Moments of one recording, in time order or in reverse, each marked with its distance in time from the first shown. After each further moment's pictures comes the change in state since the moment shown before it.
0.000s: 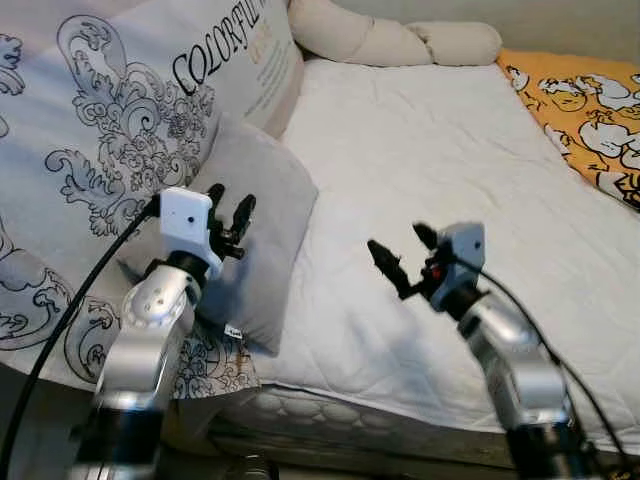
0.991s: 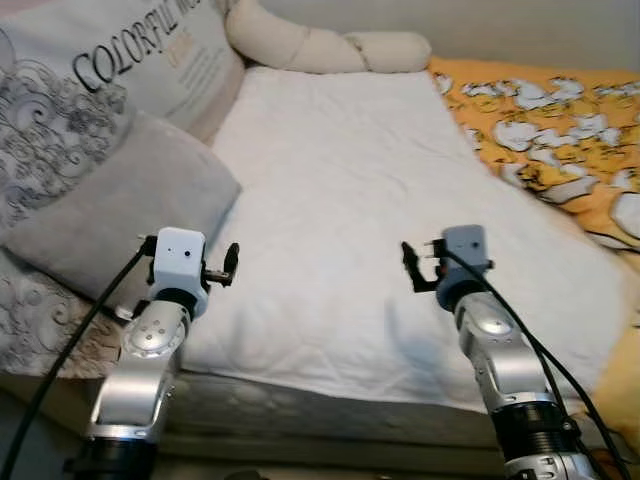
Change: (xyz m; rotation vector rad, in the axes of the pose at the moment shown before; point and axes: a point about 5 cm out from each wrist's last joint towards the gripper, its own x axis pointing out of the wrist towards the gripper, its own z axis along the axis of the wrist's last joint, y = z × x) left arm -0.025 0.015 -0.048 0.096 0.299 0.194; right arm 0.013 -0.023 -0.018 -0.107 0.153 -0.380
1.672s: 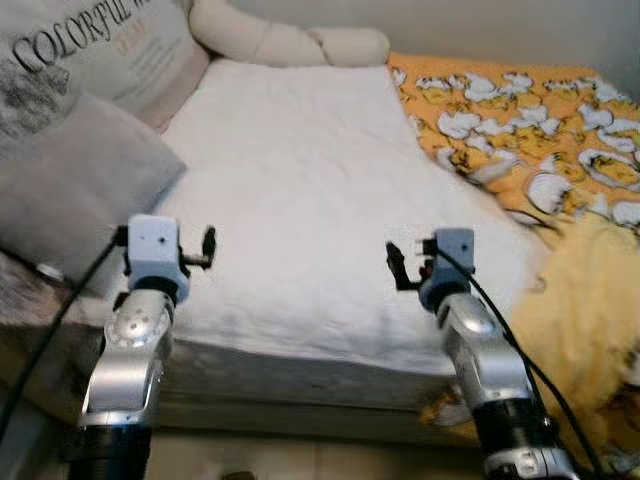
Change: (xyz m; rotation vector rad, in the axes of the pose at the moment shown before) left arm 0.006 0.016 0.006 -0.066 -0.044 0.106; right arm 0.006 0.014 0.000 0.134 0.005 0.016
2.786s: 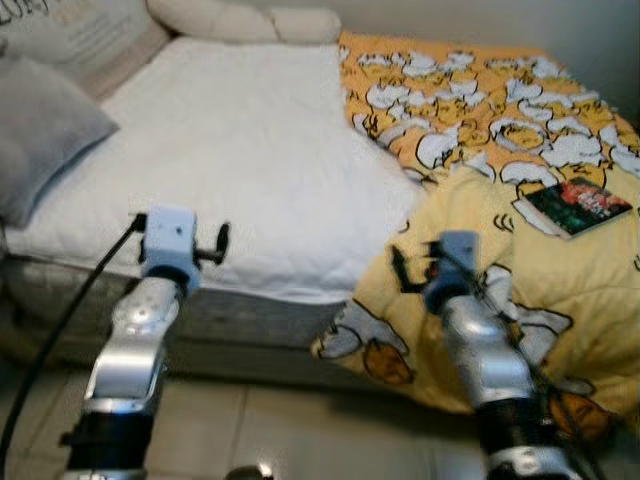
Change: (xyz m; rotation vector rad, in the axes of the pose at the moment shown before) left arm 0.008 -0.002 0.010 0.066 0.015 -0.059; right arm 0.002 0.009 -0.007 0.021 0.006 0.048
